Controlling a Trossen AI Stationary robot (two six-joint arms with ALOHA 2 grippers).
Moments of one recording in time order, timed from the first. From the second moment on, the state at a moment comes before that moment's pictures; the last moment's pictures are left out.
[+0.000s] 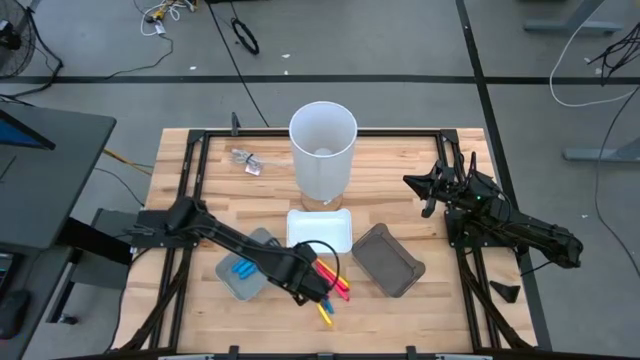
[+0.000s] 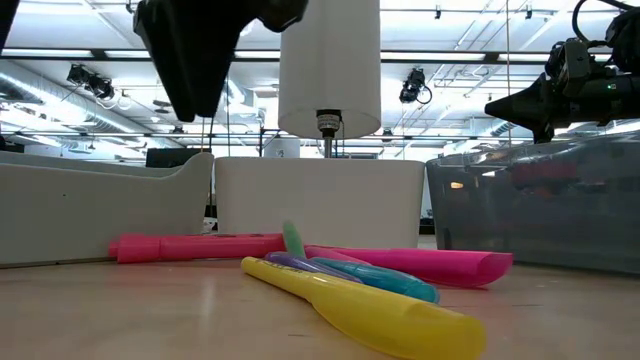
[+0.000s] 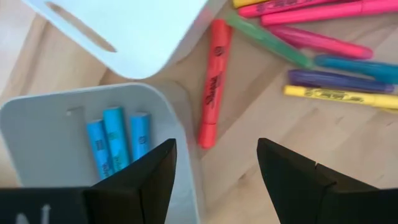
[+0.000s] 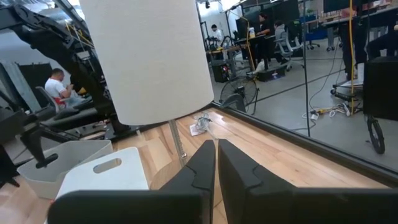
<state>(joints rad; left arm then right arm) -0.45 2.09 1.86 -1.36 -0.16 -1.11 -0.43 0.00 0.02 0.03 -0.08 0.23</state>
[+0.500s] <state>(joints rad) -0.45 2.18 1.96 -1.36 -0.15 -1.10 -0.43 0.00 0.02 0.03 -0.08 0.23</state>
